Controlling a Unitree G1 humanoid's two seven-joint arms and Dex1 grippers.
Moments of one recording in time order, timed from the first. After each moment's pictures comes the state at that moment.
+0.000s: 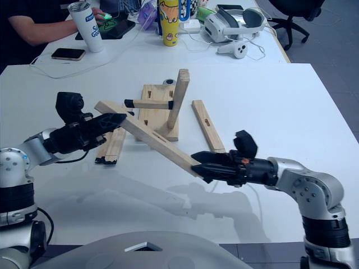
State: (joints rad) left arm -0.20 0.62 0.26 -0.13 -1.43 1.10 -0.84; right arm 0.11 -0.75 -0.22 -0.36 1.13 0.94 1.14
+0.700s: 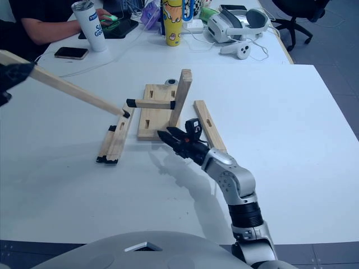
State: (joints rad) left arm -0.51 1.03 0.38 0.36 -0.92 0.82 -1.18; right arm -0.10 -0.10 0.15 -0.16 0.54 0.60 0.40
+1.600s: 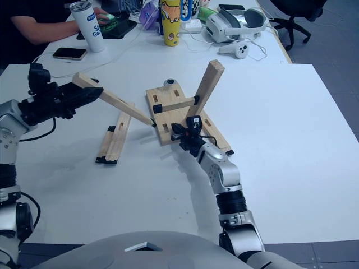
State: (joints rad) left arm -0.40 0.71 0.19 0.09 -0.68 0.58 -1.10; right arm -0.16 -0.01 0.13 0.06 0.35 0.45 0.32
